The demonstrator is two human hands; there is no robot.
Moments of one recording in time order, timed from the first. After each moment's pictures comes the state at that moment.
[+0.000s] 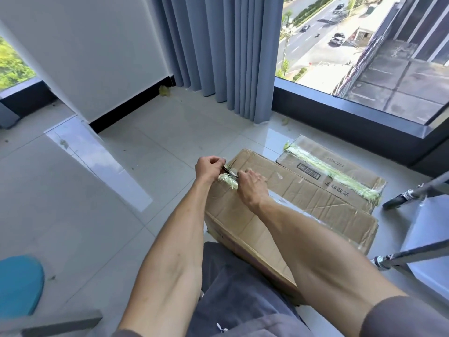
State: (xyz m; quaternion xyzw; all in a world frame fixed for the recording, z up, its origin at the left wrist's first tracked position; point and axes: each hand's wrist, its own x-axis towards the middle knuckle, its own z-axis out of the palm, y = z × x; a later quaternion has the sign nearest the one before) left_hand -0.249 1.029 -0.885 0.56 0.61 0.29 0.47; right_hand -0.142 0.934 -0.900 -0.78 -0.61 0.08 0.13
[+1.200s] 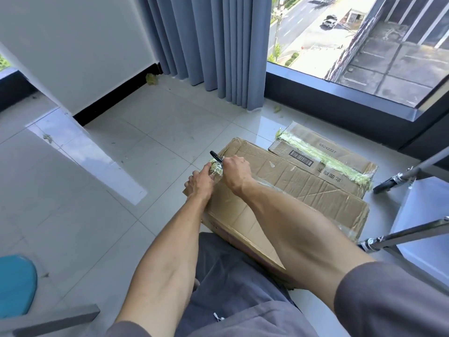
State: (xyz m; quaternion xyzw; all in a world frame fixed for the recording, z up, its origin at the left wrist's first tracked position) left_hand -0.266 0.993 -0.938 0.72 0.65 0.02 0.25; right_hand -0.154 0.953 -0.890 -0.78 -0.61 0.09 0.10
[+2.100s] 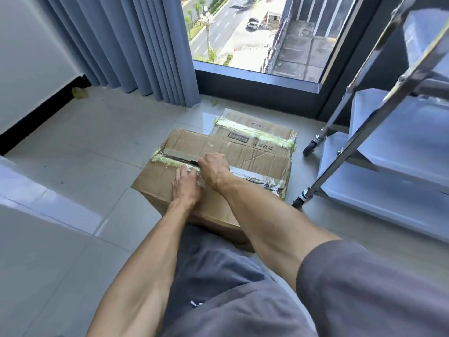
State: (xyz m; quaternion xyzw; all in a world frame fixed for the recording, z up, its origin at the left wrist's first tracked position) left_hand -0.216 0.874 -0.934 0.86 0.48 0.03 0.15; right_hand -0.120 0.826 -0.855 -0.80 -0.60 0.03 -0.04
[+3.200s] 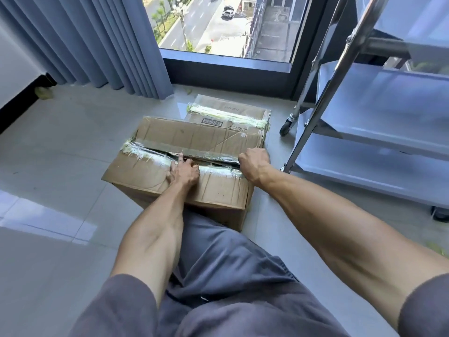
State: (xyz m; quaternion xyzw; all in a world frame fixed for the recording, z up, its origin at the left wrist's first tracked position) left_hand -0.163 0.831 -0.952 0.85 0.48 -0.08 0.21; right_hand -0.032 0.672 -0.878 -0.86 -0.49 0.03 -0.15
